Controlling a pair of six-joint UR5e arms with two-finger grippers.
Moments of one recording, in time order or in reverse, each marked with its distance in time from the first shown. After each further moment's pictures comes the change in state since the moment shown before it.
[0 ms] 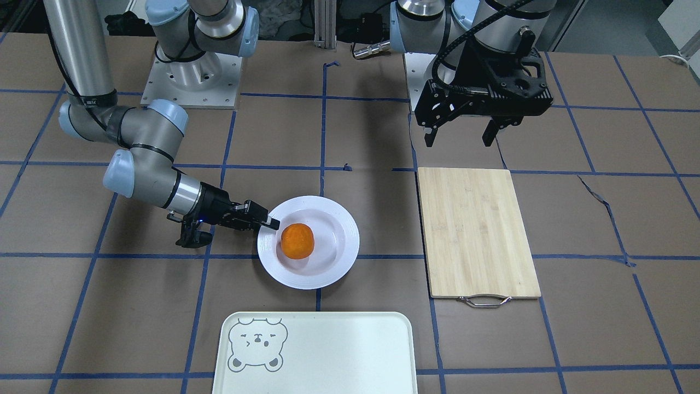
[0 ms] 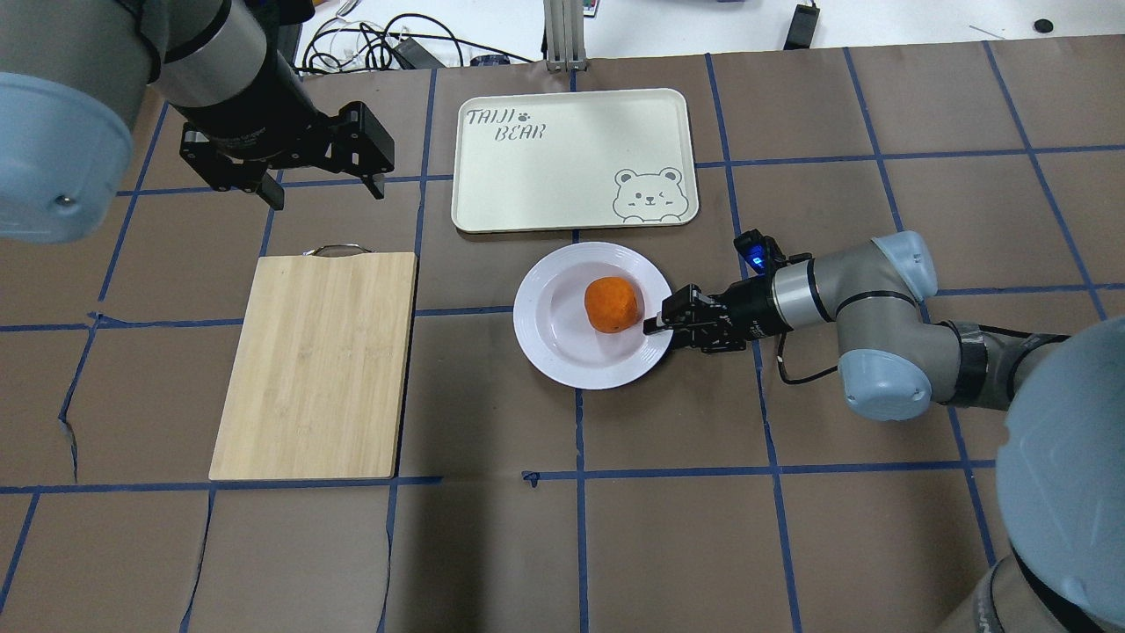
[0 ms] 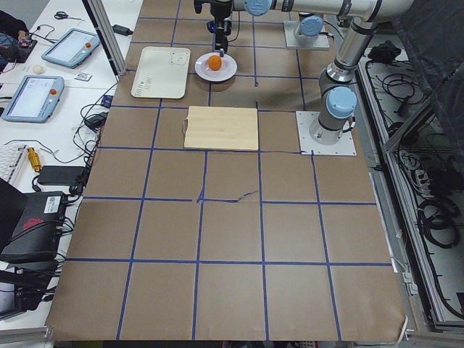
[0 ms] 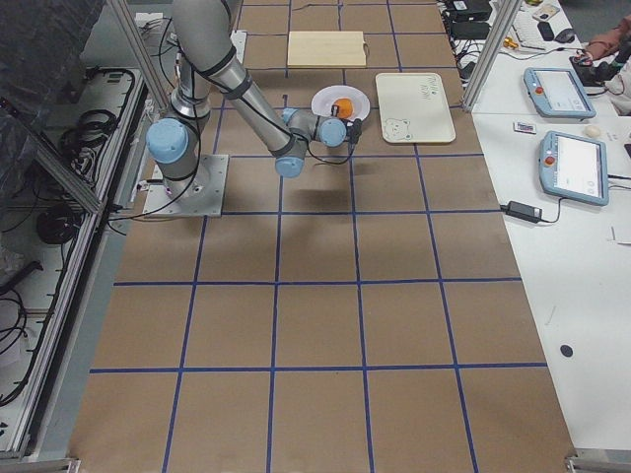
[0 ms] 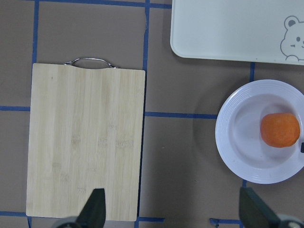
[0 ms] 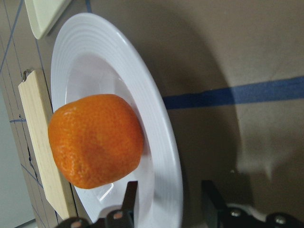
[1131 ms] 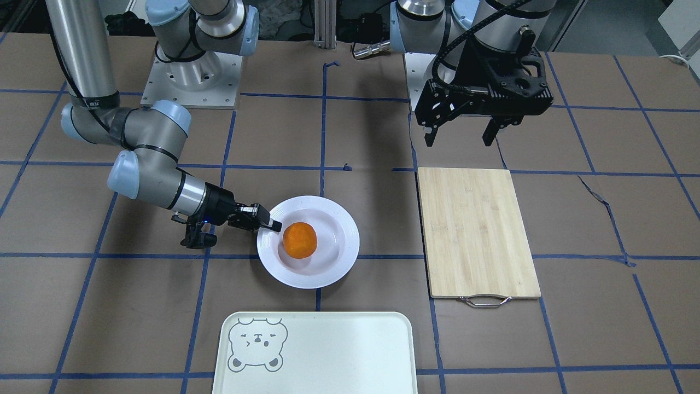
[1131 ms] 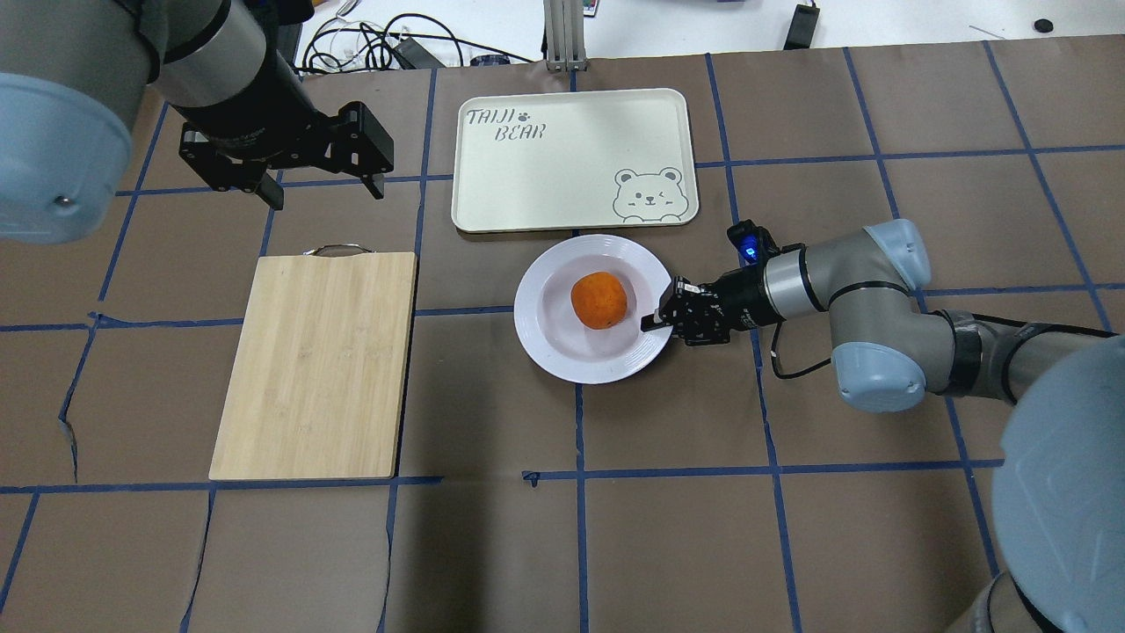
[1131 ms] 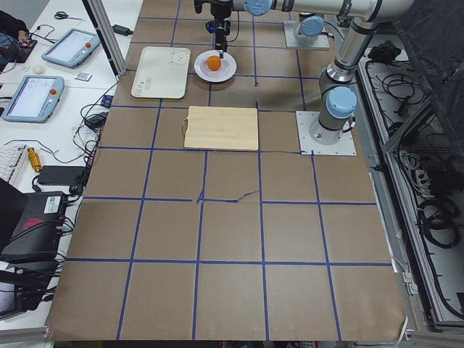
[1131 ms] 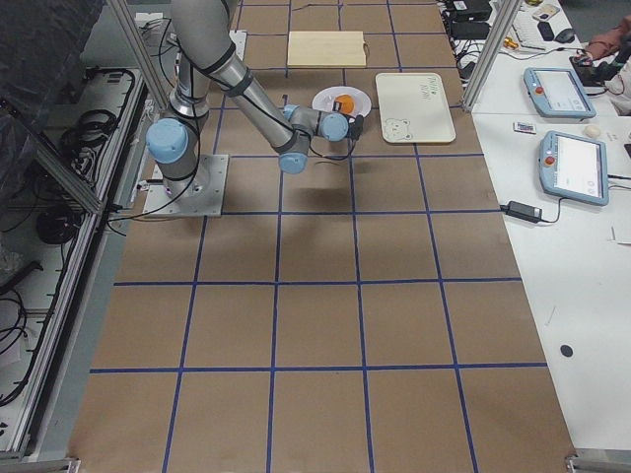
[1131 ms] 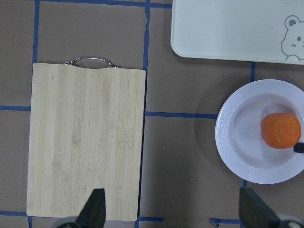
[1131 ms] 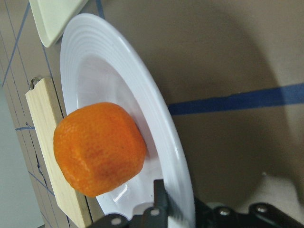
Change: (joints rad) left arm 0.000 0.002 0.000 0.000 0.000 0.000; right arm 0.028 -0.038 -0.025 0.003 0.000 0.109
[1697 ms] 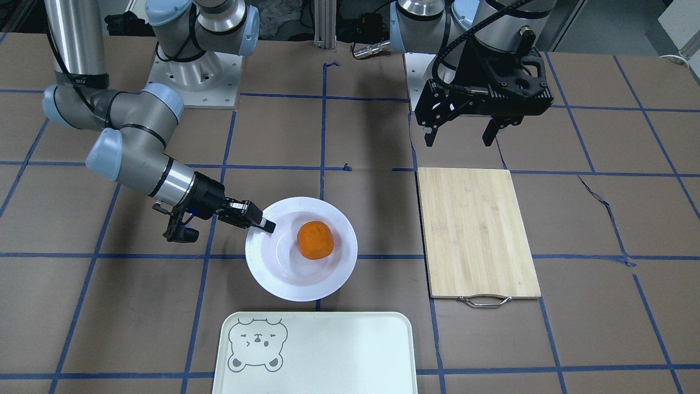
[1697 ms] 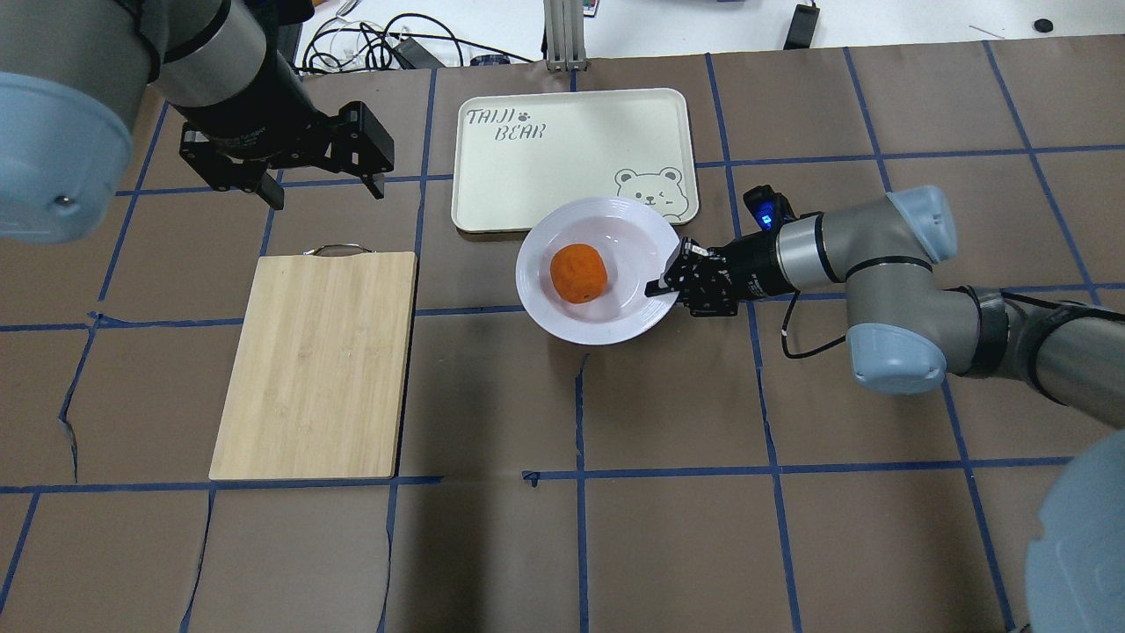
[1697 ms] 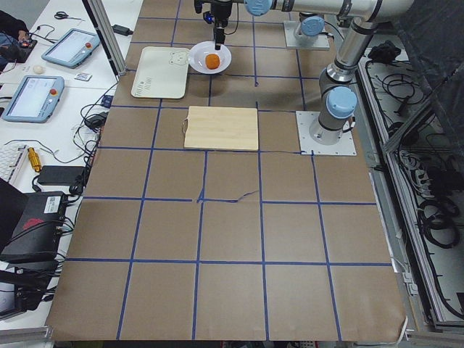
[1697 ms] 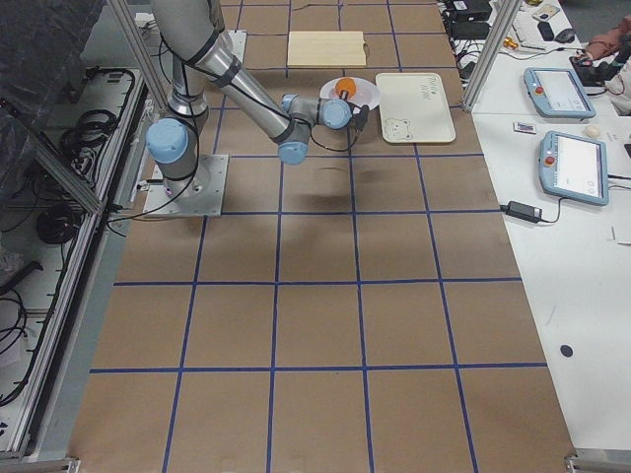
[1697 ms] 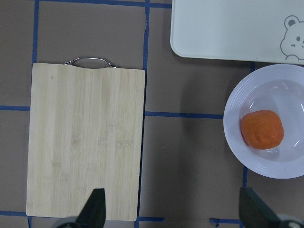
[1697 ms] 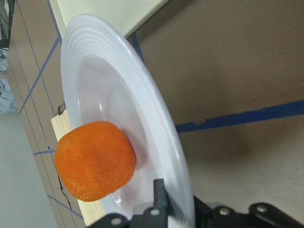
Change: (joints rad) left arm 0.000 0.000 0.000 0.000 0.000 0.000; right arm -0.001 -0.080 -0.062 0.009 0.003 0.193
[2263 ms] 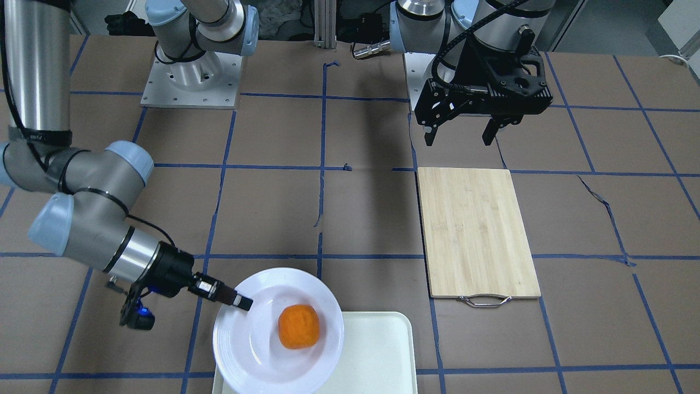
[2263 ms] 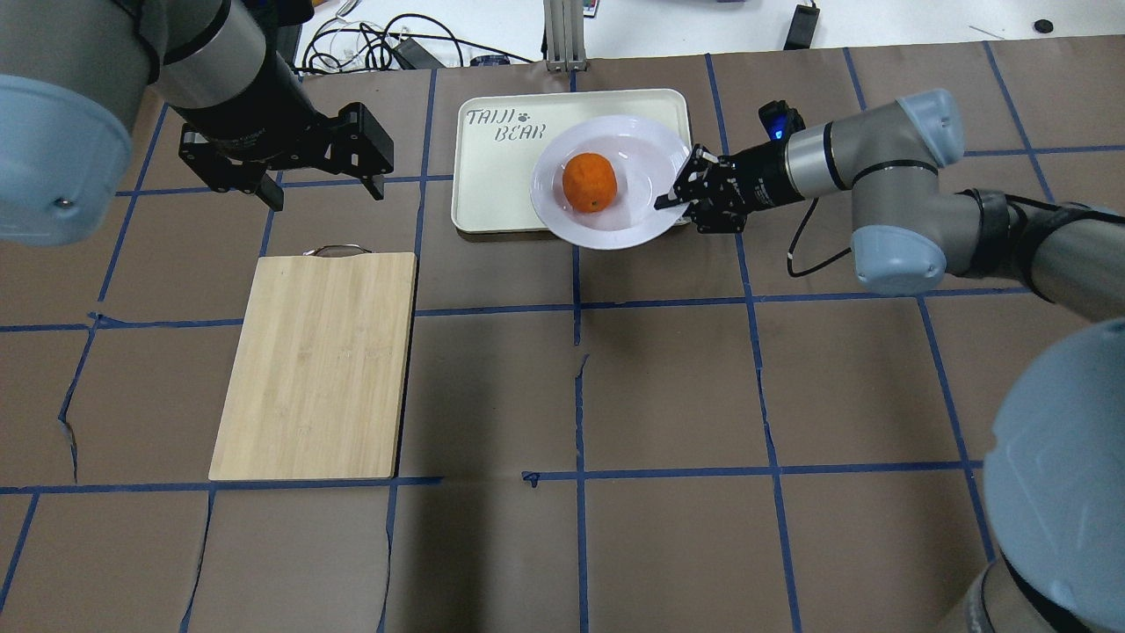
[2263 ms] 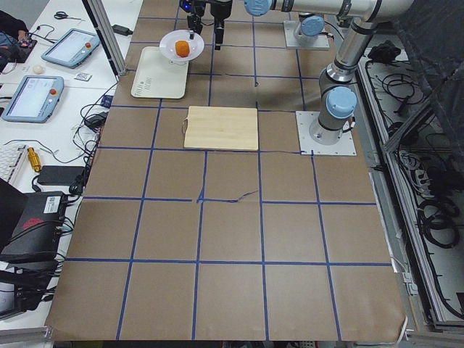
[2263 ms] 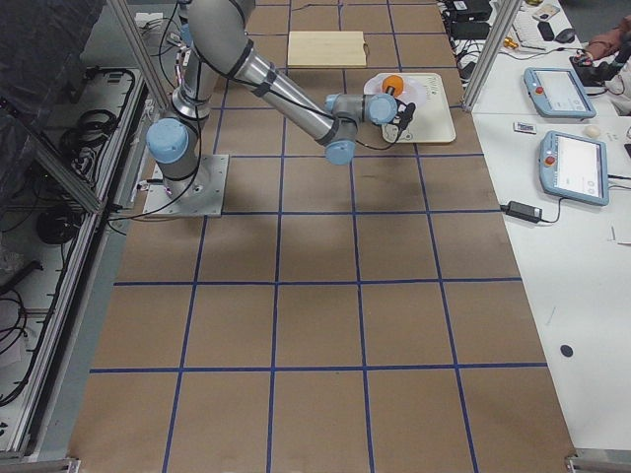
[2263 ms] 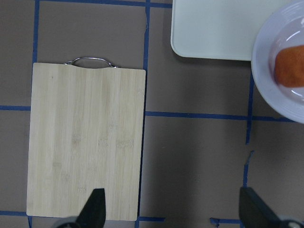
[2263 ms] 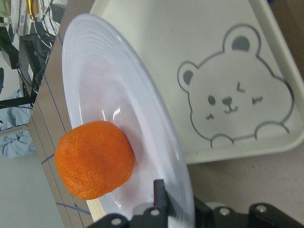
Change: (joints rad) left arm 0.000 0.000 -0.001 0.000 0.000 0.000; right arm 0.003 0.267 -0.444 0.074 -0.002 0.145
